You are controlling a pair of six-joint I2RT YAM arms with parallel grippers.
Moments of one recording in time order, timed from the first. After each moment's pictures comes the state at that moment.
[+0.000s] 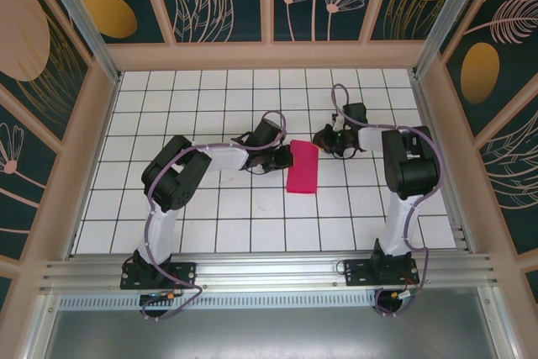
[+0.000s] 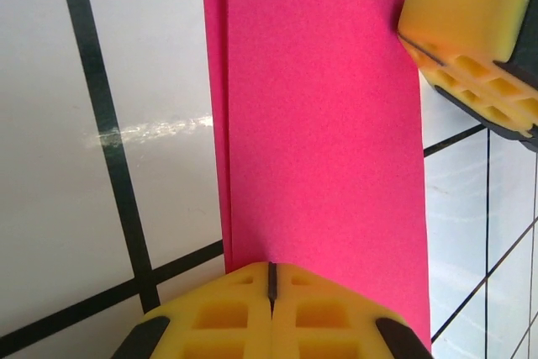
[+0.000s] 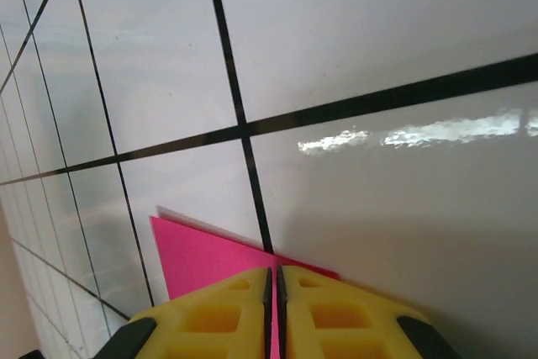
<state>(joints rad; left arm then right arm) -0.71 2.11 1.26 -0.02 0.35 -0.81 0.17 1.97 1.07 -0.10 -0.58 0.62</state>
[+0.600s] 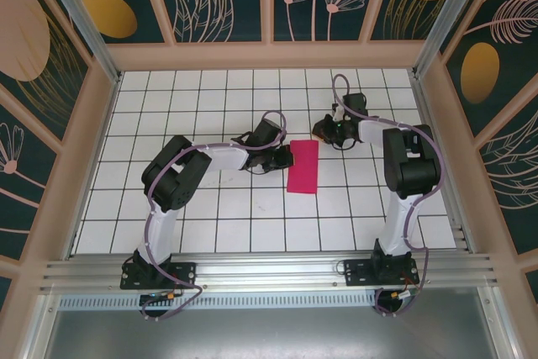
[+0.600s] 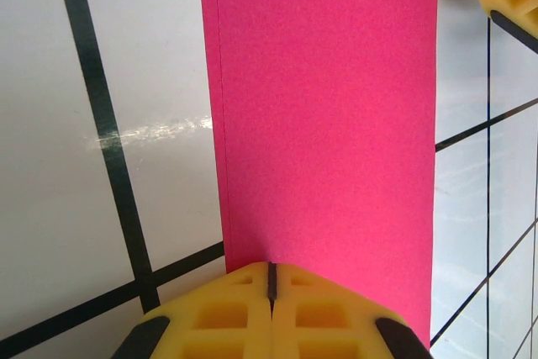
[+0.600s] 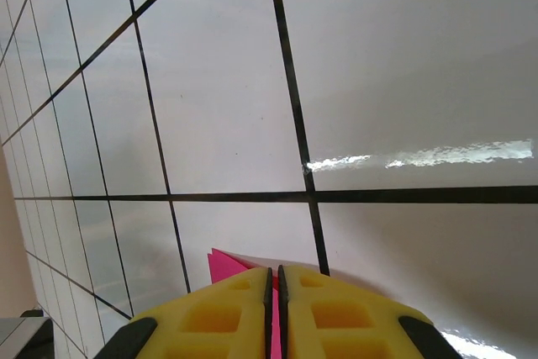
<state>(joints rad) -0.71 2.11 1.26 -0.02 0.35 -0.80 0.17 1.97 1.17 -0.15 -0.58 0.62</state>
